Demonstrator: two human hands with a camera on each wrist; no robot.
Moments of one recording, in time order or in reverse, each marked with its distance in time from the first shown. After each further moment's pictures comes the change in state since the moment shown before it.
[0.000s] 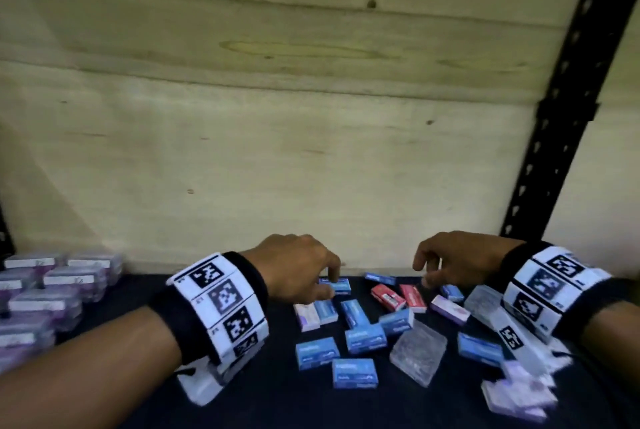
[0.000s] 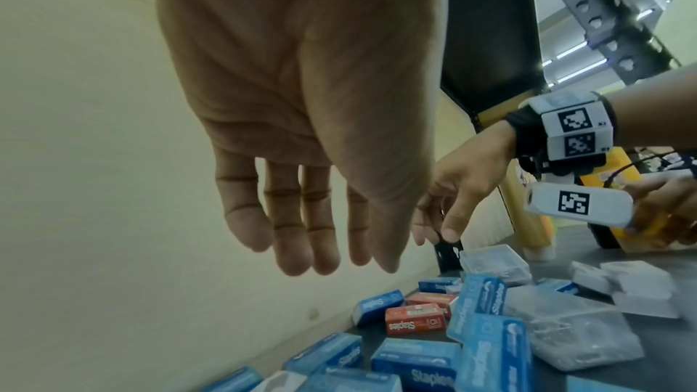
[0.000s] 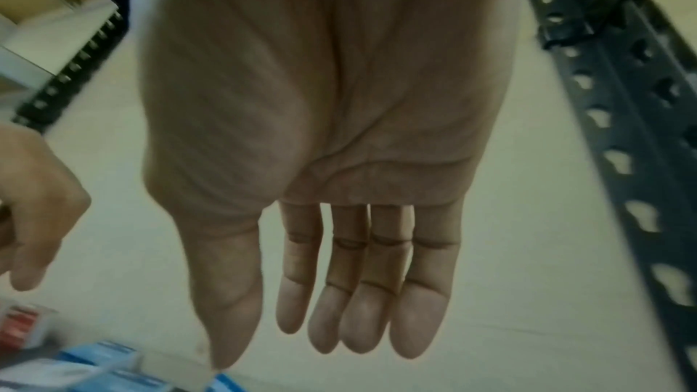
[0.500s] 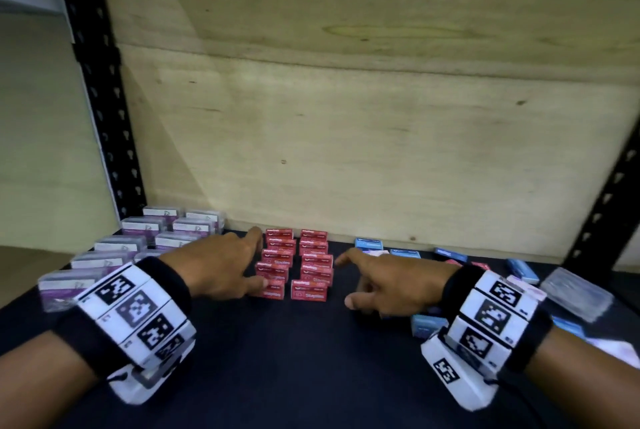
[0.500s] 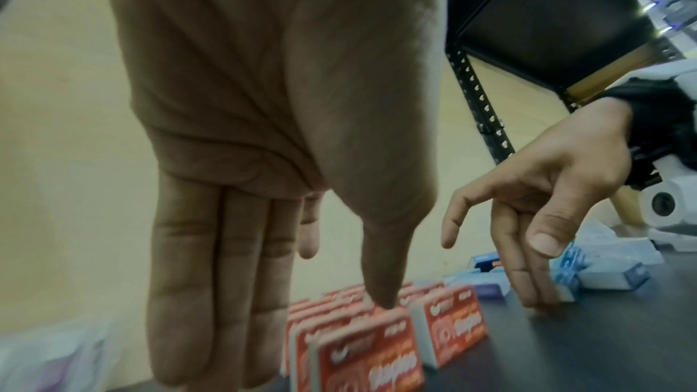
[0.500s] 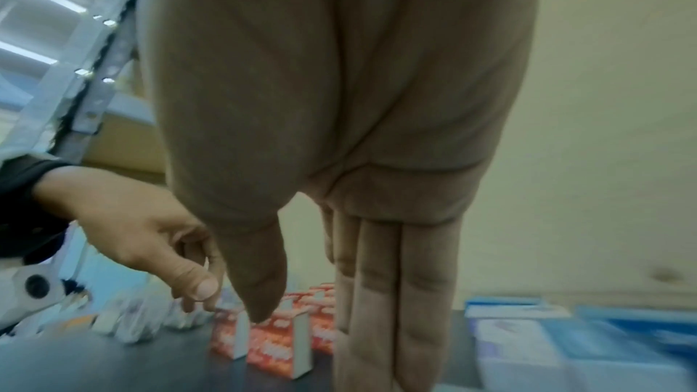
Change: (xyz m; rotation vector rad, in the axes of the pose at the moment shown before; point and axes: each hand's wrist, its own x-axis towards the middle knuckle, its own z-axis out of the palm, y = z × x) left_hand -0.174 -0.081 0.035 -0.170 -0.125 -0.530; right_hand -0.015 -0.197 0.045 0.169 -0.114 -0.458
